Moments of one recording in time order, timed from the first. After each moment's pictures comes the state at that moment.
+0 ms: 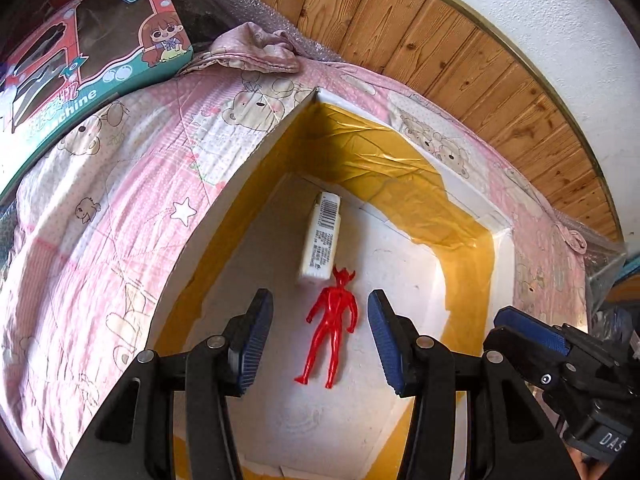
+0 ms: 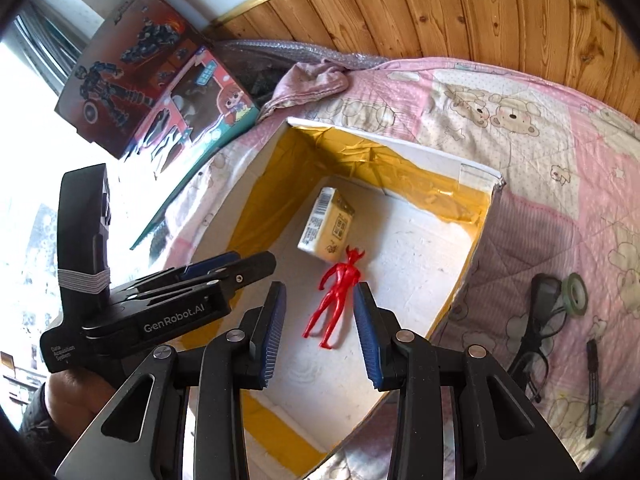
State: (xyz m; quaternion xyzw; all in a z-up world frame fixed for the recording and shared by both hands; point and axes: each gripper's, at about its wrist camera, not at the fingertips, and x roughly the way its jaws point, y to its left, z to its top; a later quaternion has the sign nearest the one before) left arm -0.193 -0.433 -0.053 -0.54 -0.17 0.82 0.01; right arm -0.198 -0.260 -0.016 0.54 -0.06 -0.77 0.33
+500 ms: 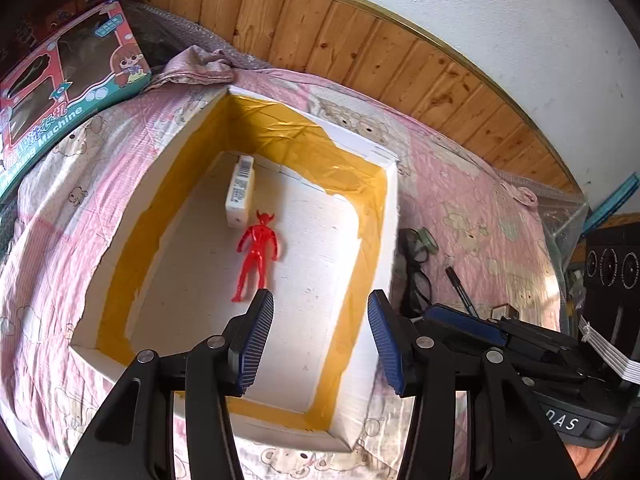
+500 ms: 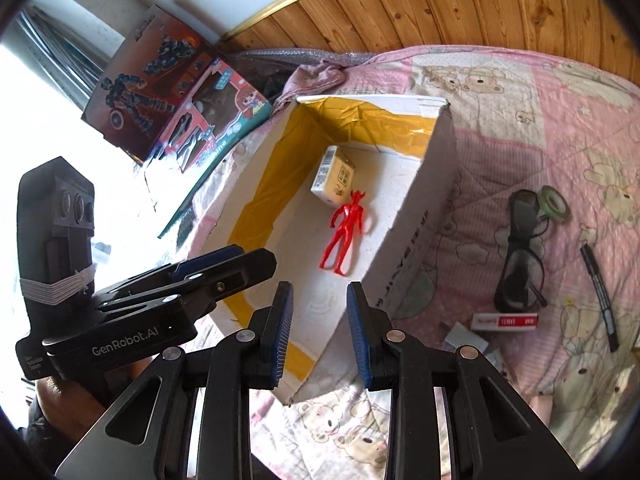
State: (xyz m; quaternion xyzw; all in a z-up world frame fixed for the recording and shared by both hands) left arm -0.110 -0.363 -0.003 -0.52 -0.14 0.84 0.09; right arm -0.102 -0.187 -0.007 0.54 -0.11 -0.77 0.32
